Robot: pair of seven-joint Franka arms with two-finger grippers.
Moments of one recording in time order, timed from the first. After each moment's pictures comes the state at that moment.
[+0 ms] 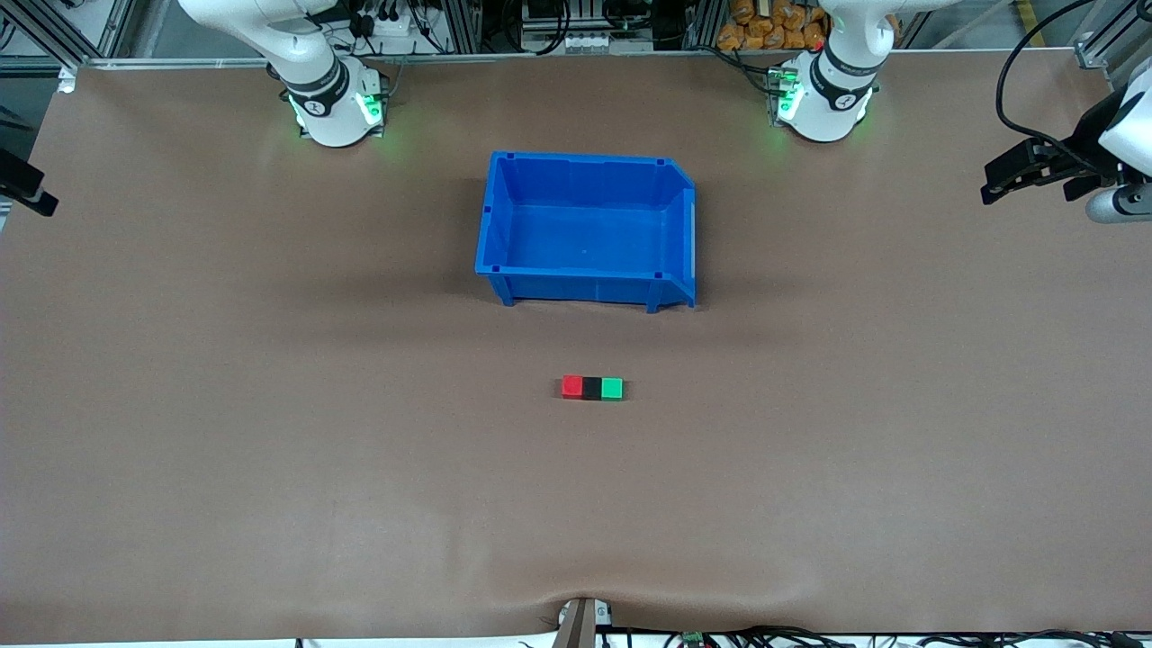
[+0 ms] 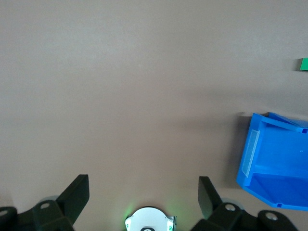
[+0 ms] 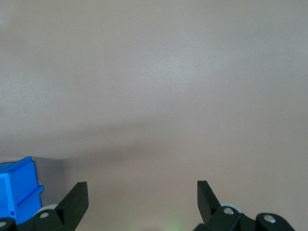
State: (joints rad) left arm 0.06 -0.08 -0.12 -1.61 0.03 1.46 -0.08; right arm 0.20 0.01 -0.32 -1.37 -0.02 1.38 0.00
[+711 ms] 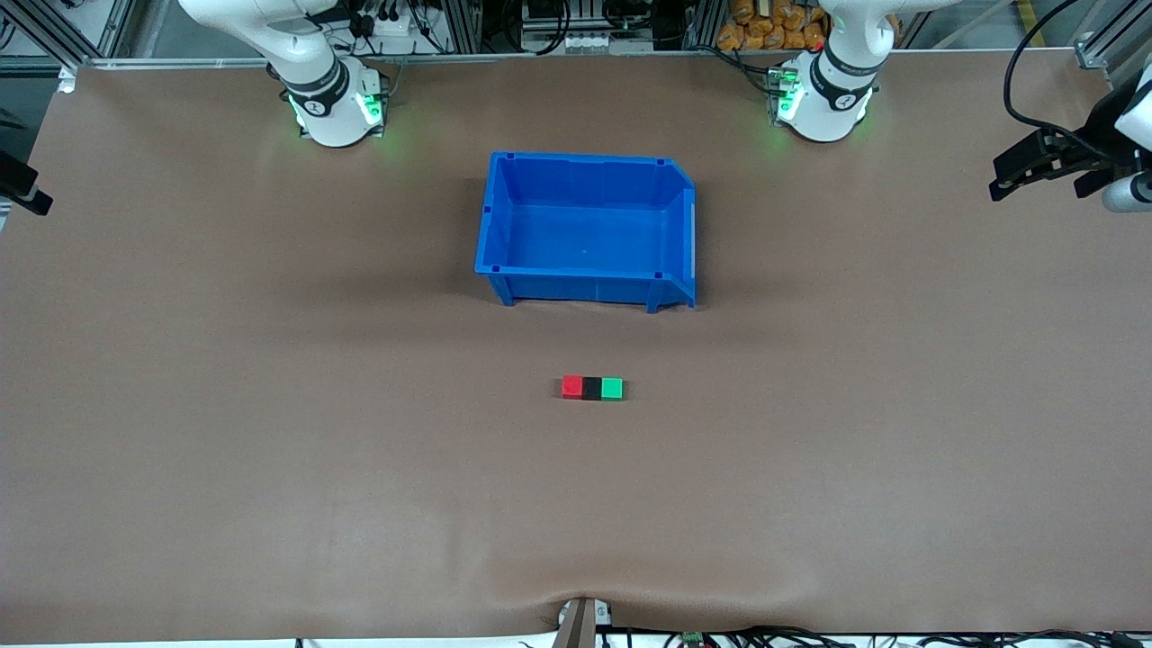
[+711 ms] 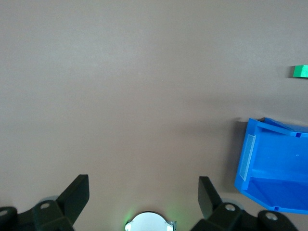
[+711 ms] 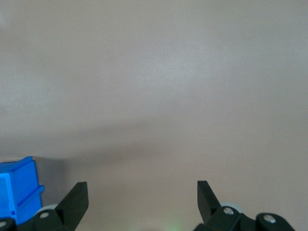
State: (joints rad) left arm 0.06 -0.08 -0.12 -1.57 0.03 1.46 -0.08; right arm 0.18 0.01 -0.29 -1.36 -0.02 1.38 0.00
